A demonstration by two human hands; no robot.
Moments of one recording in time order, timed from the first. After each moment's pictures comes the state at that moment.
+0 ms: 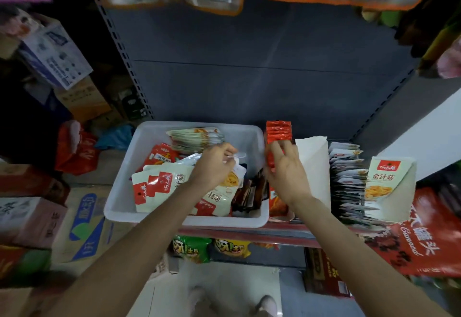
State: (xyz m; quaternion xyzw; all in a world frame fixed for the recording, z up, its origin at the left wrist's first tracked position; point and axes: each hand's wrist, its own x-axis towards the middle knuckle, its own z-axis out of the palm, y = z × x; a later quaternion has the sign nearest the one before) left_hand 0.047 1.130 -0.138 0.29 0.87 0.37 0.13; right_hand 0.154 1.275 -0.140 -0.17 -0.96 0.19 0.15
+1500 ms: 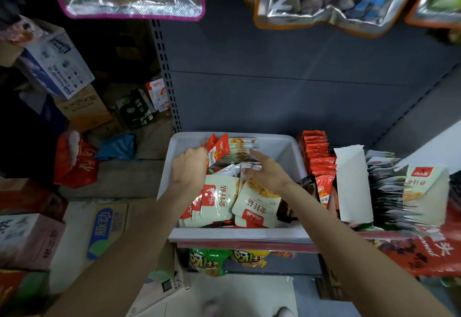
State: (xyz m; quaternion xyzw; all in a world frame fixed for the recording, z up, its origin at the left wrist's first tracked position) left_hand -0.034 1.016 -0.120 0.25 0.97 0.02 0.05; right_hand 0.056 1.171 -0.135 -0.23 -0.87 0.43 -0.06
